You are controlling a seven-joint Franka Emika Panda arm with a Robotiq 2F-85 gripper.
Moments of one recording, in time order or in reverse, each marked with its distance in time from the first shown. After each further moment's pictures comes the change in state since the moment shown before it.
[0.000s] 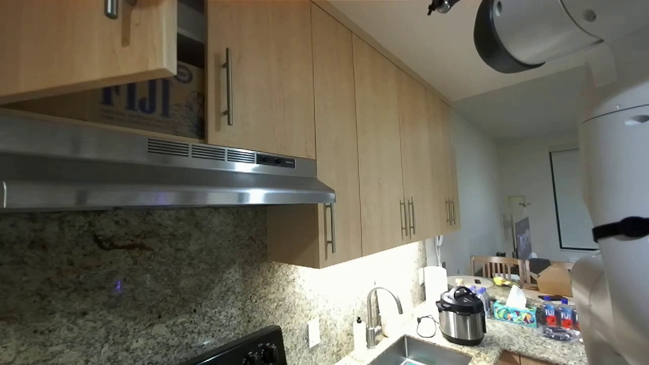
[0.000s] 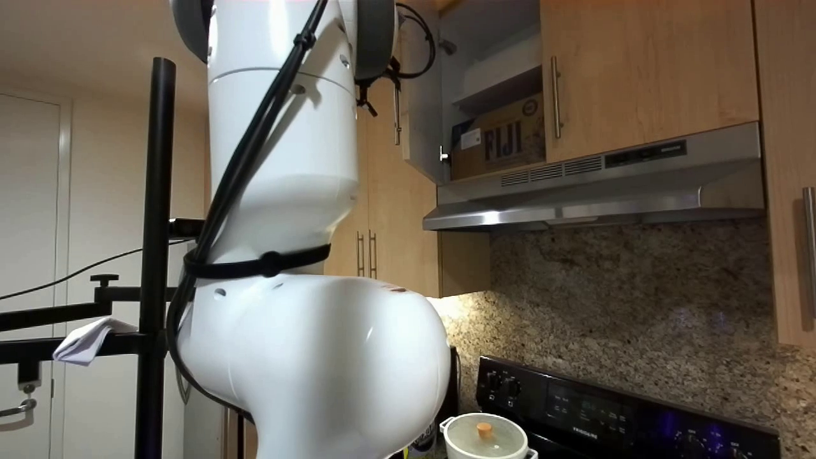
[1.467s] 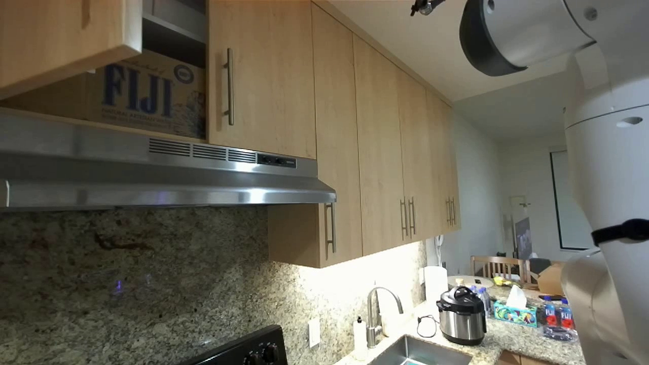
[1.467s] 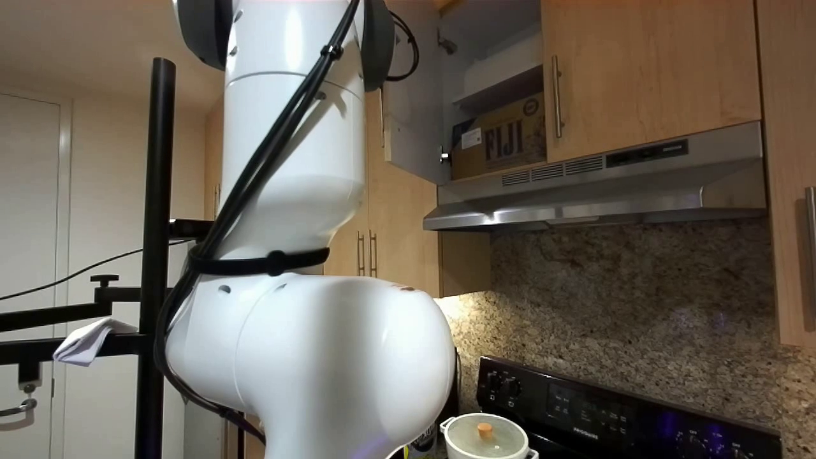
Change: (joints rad) arm 0.105 0.057 0.046 0.017 -0.151 -0.028 0.003
